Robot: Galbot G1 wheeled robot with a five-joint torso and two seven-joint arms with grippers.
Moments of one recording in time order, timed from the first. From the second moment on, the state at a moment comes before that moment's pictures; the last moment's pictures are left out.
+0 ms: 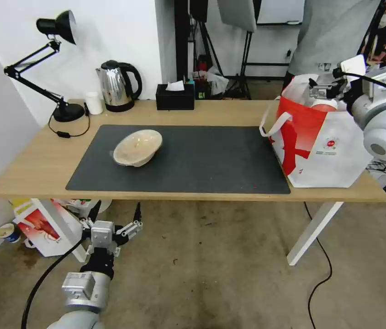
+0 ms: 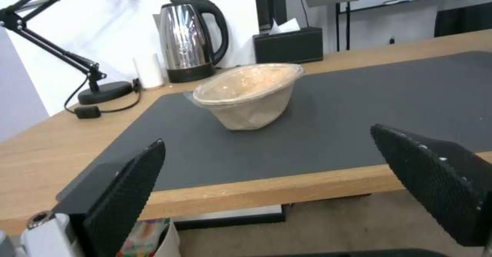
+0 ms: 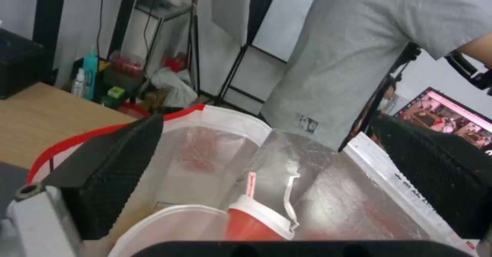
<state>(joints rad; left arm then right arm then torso) 1.80 -1.50 -0.55 -2.30 0.00 0.00 0.00 -0.33 0.39 -0.08 1.93 0.91 -0.52 0.48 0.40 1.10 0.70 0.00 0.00</state>
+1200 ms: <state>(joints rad) 1.80 -1.50 -0.55 -2.30 0.00 0.00 0.00 -1.10 0.63 0.50 2.49 0.70 -0.21 0.66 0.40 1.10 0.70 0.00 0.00</state>
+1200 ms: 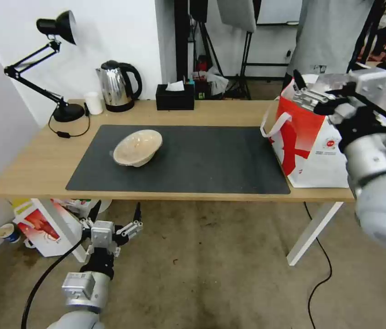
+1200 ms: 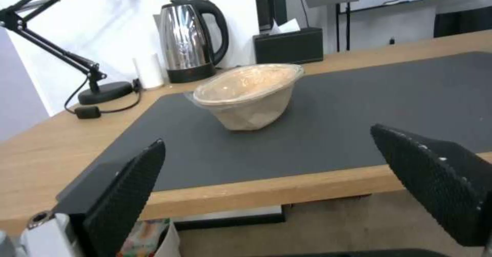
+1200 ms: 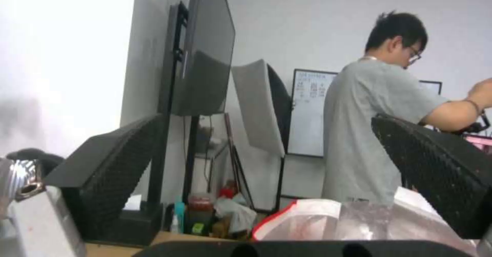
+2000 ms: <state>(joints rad) 1.80 -1.50 -0.55 -2.30 0.00 0.00 0.00 -1.58 1.11 0.26 2.48 0.04 0.26 0.52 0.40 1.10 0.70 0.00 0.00</state>
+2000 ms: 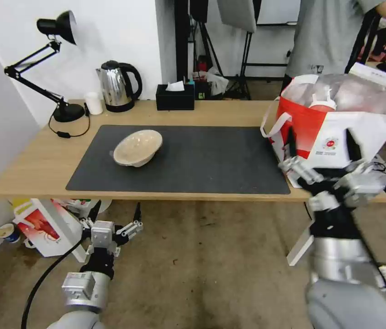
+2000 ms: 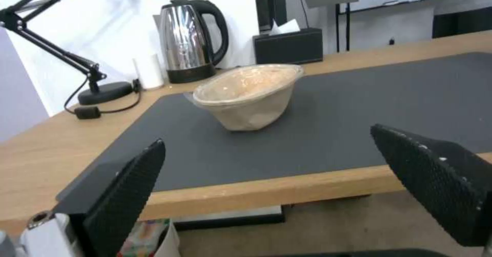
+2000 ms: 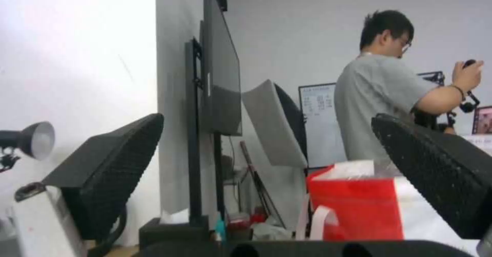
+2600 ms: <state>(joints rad) 1.80 -1.50 -0.55 -2.30 0.00 0.00 0.00 -1.67 1.15 0.06 2.32 -0.19 0.45 0.61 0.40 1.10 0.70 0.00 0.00</state>
